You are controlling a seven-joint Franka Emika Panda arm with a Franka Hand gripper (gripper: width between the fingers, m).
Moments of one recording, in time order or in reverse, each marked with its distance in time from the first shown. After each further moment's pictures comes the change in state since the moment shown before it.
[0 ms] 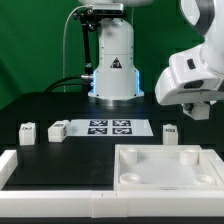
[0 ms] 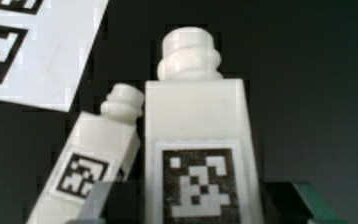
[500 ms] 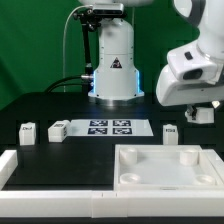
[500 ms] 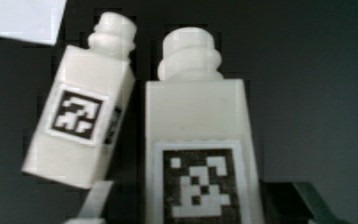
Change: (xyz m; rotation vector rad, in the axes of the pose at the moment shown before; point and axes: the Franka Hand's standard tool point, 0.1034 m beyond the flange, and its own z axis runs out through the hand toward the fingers) arm 0.008 0.017 -0.025 0.003 0.266 0.001
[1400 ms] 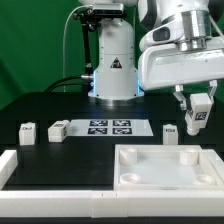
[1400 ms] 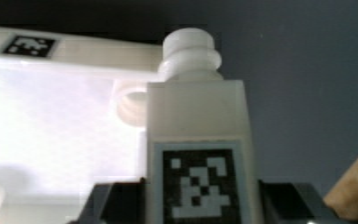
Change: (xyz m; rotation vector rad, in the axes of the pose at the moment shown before) arm 0.031 0.018 -0.028 0.028 0.845 -0.018
